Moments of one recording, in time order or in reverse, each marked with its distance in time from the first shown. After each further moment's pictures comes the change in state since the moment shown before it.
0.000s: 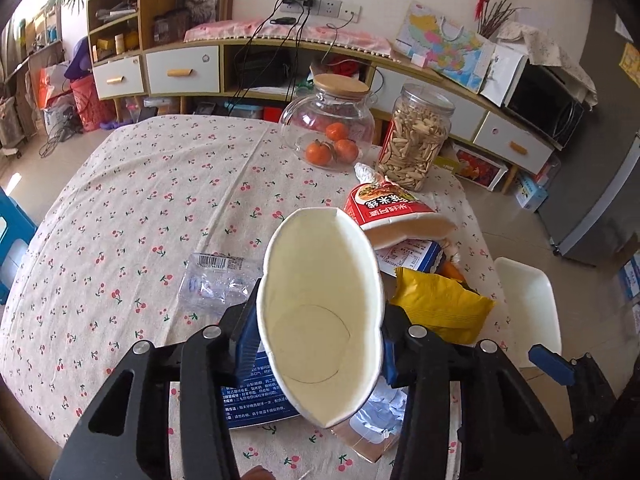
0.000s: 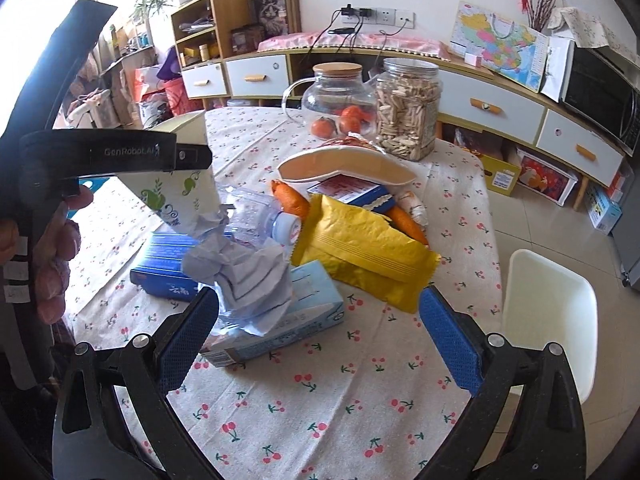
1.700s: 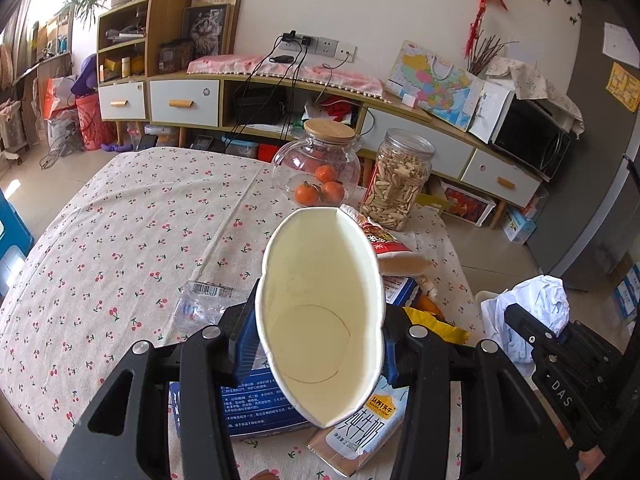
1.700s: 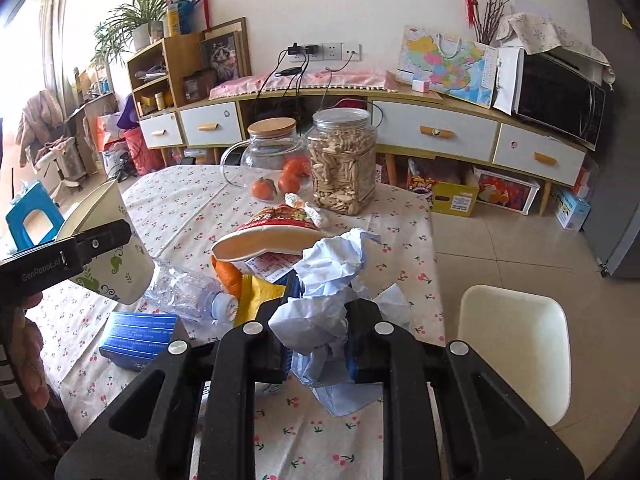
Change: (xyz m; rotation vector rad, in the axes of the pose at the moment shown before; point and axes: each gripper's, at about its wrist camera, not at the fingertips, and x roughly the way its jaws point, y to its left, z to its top) left arm -0.019 -0.010 0.003 -0.035 -0.132 -0.035; right arm -0.017 -0.057 0.040 0.125 -0.139 -0.156
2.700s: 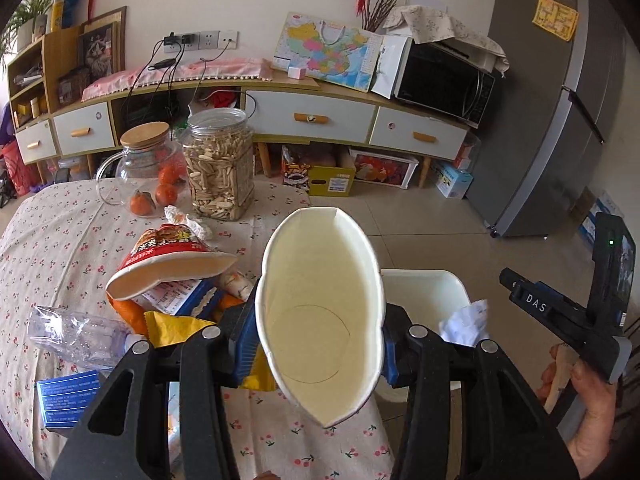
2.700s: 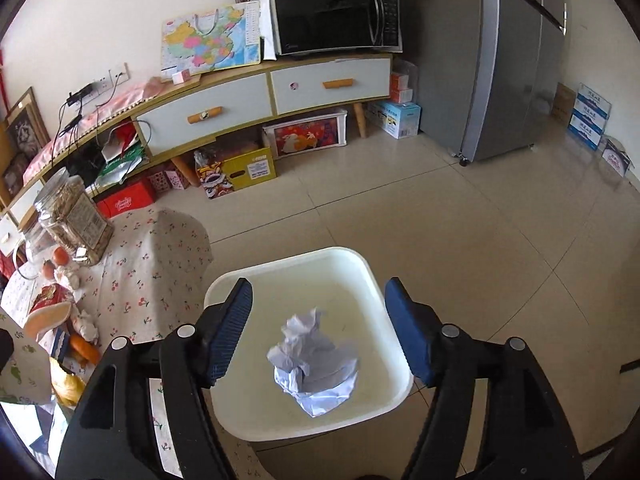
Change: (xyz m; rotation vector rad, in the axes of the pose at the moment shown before) left arm 0.046 -0.203 -0.012 0.199 0.066 -0.189; right arm -0.023 -0.237 -0.035 0.469 0.068 -0.498
